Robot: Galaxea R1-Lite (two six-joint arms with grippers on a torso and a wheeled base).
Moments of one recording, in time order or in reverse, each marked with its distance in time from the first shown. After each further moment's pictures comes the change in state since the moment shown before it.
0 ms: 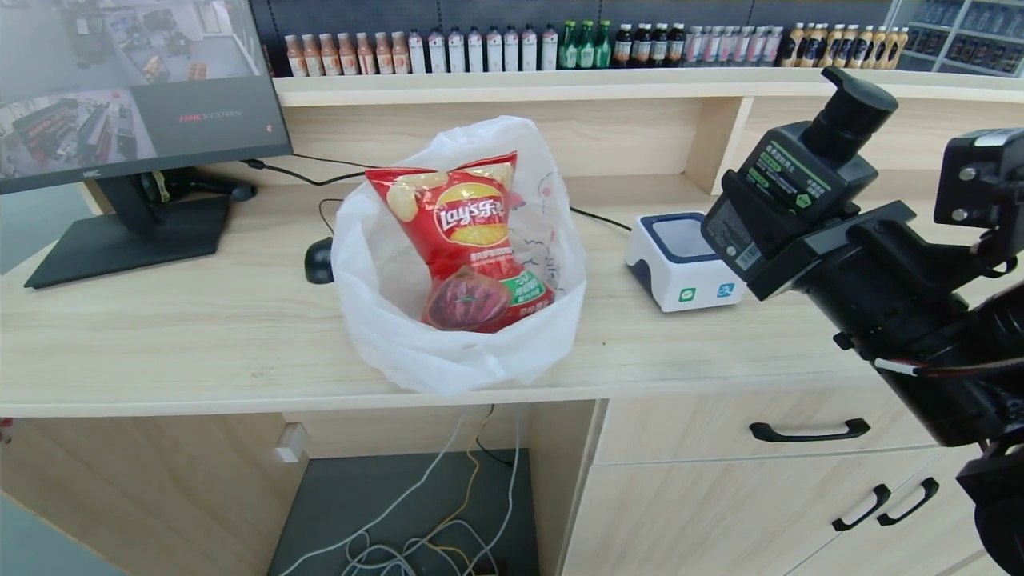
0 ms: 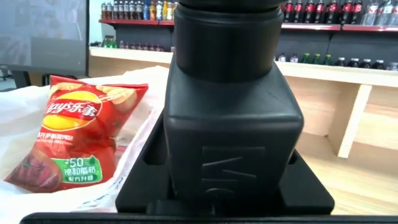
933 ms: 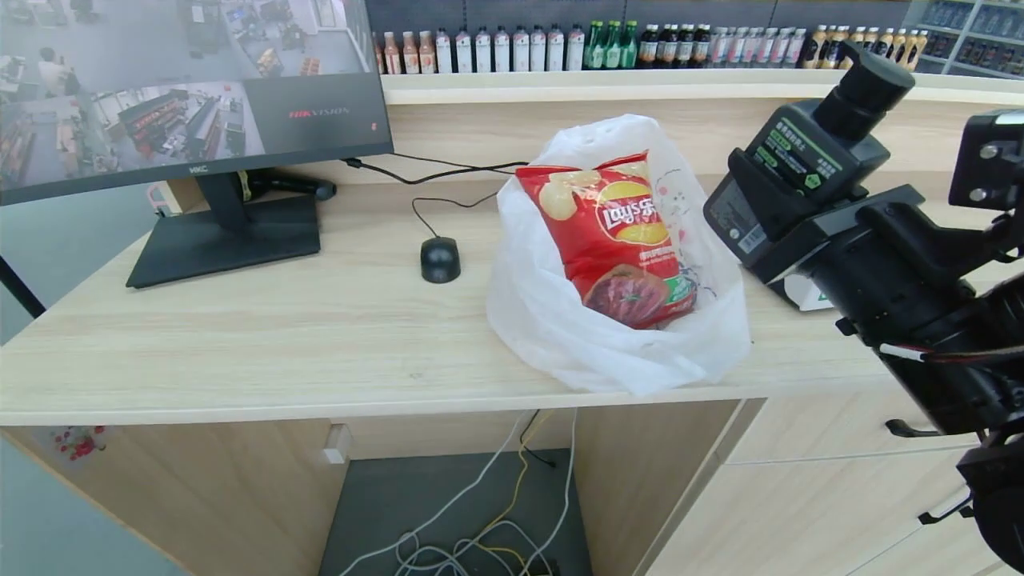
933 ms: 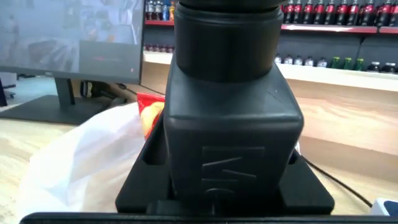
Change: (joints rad) left arm 0.000 0.000 0.000 0.000 0.000 0.003; right arm 0.016 0.001 -0.040 -0.004 -0.001 0.005
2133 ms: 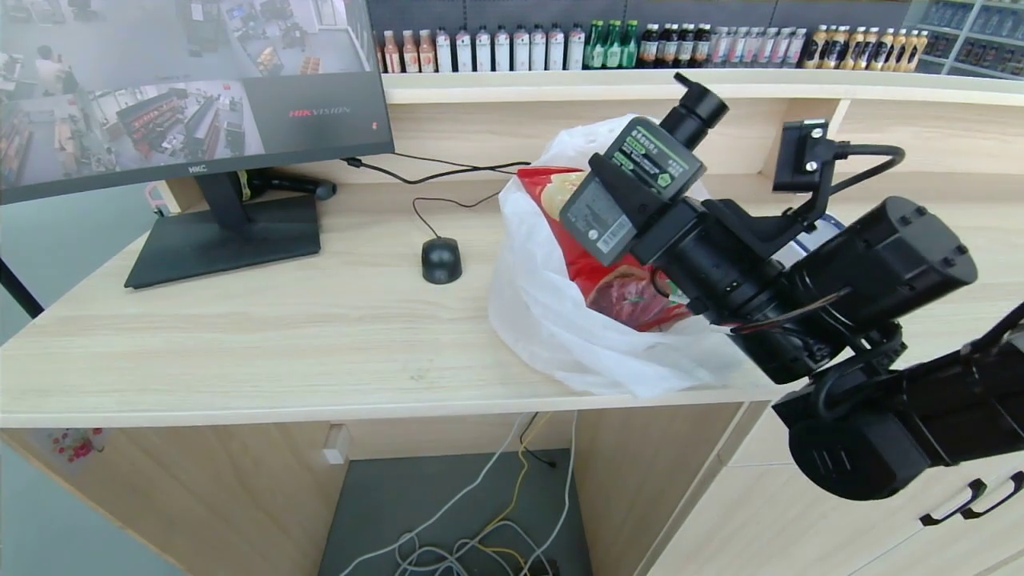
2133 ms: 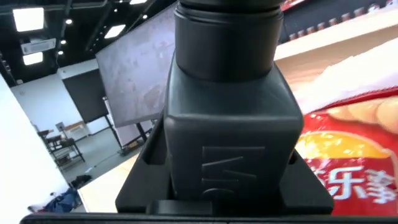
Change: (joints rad) left arm 0.000 0.000 0.000 0.000 0.000 0.000; right arm 0.073 0.287 -0.305 0.004 0.199 0.573
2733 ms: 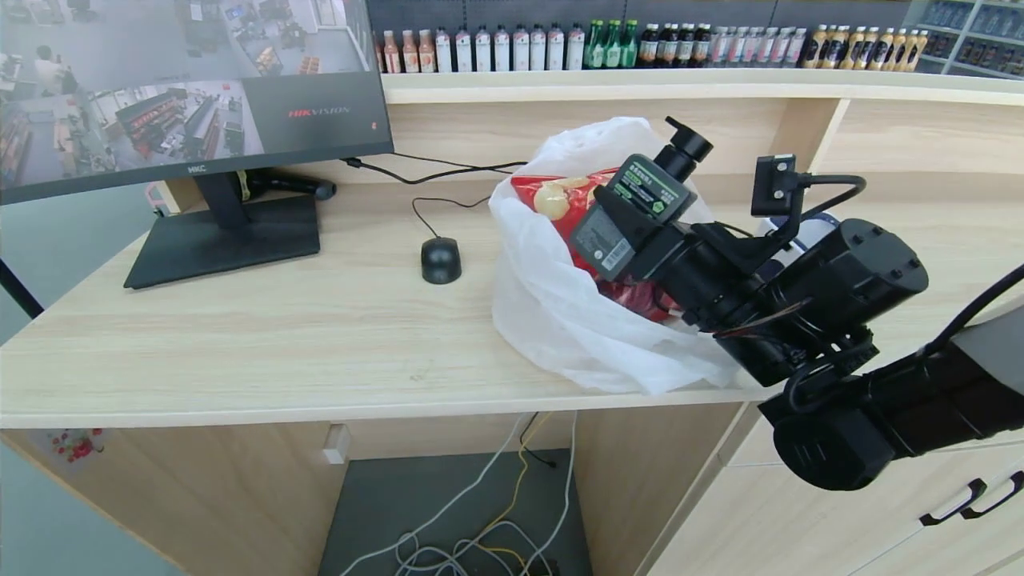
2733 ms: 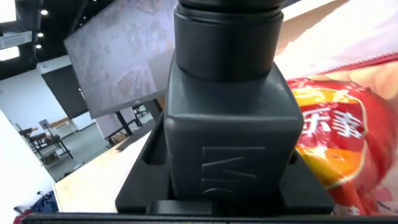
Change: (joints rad) left arm 0.000 0.000 0.000 0.000 0.000 0.000; right arm -0.063 0.061 0.013 -0.001 -0.004 0.002
